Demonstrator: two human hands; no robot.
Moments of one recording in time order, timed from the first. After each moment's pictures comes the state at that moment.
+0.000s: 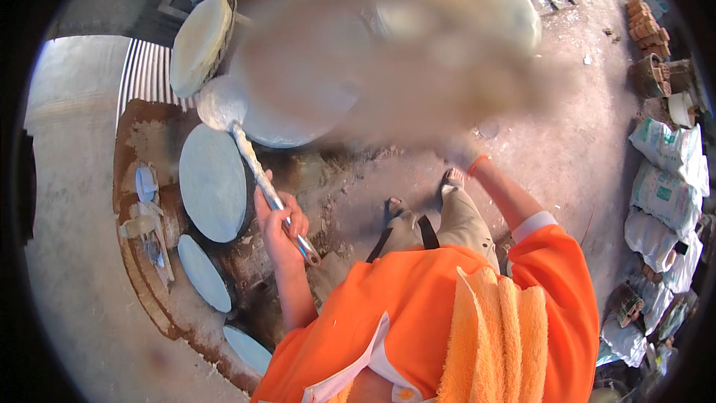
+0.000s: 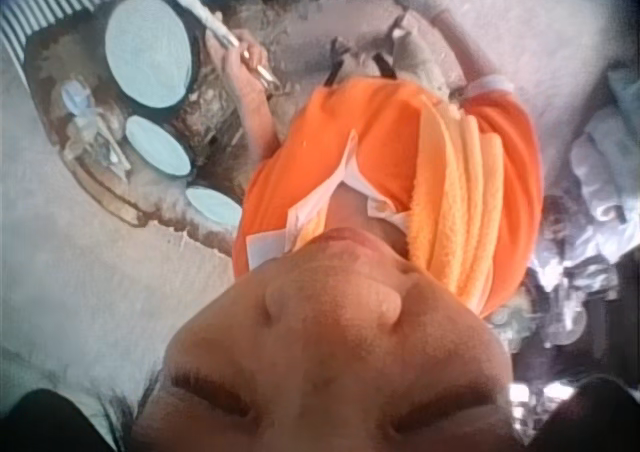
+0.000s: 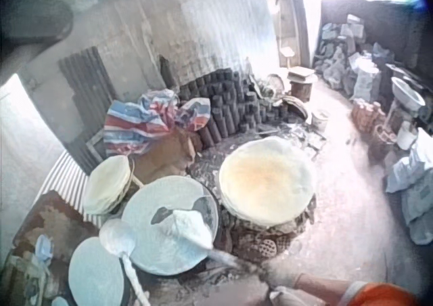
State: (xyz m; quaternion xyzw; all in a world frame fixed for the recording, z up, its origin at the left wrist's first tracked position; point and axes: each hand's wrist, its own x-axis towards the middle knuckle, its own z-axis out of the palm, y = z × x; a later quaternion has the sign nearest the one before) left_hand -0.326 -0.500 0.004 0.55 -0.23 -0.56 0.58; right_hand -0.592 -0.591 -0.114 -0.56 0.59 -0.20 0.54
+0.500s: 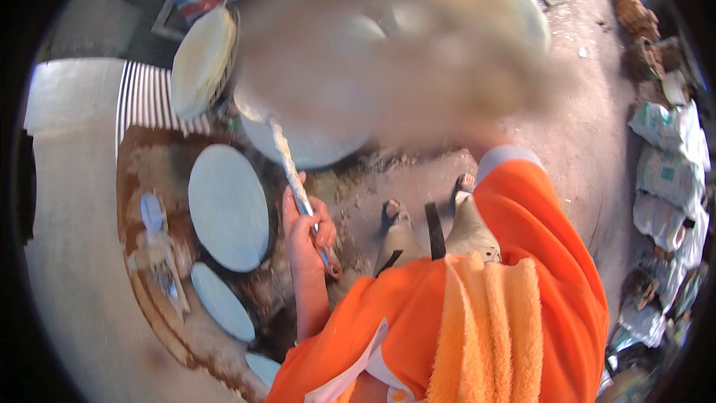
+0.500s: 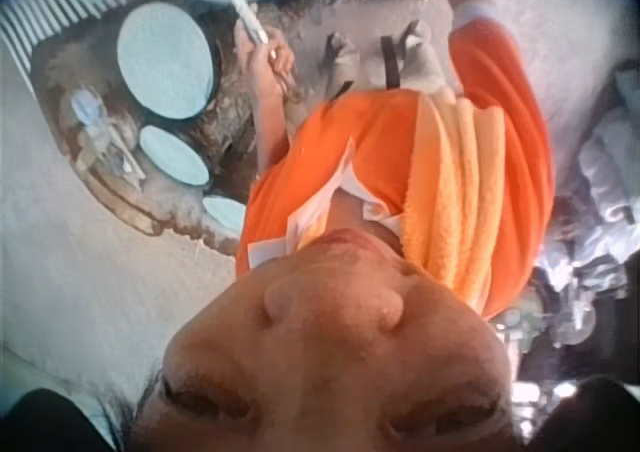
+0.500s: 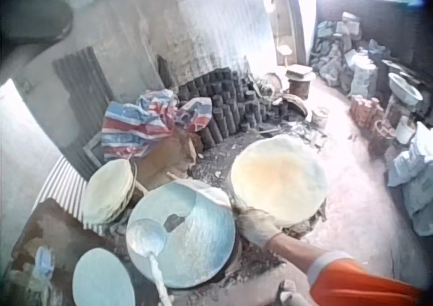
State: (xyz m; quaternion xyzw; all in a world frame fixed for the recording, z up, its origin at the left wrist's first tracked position) left_hand -0.292 -0.554 0.002 0.52 -0.22 -0.67 0.48; right_hand -0.521 -0.734 -0.148 -0.68 0.73 -0.05 0.05
